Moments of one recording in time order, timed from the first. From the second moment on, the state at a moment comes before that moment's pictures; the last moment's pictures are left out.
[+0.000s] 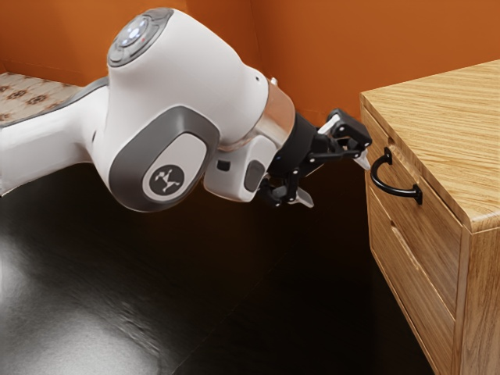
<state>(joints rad) -0.65 -0.15 0.30 -1.81 0.10 2.32 2.01</state>
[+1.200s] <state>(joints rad) -0.65 -0.28 0.32 -2.03 0.14 2.40 2.05</state>
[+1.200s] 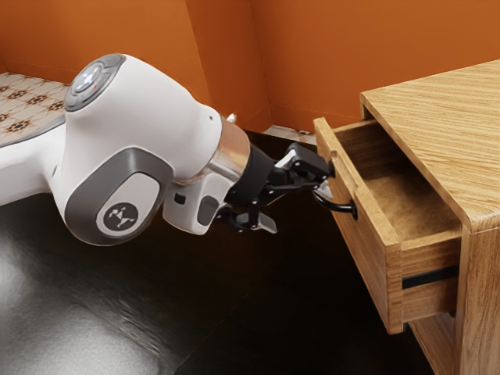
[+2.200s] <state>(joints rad) -0.59 -0.59 0.36 -2.22 0.20 2.17 2.05</state>
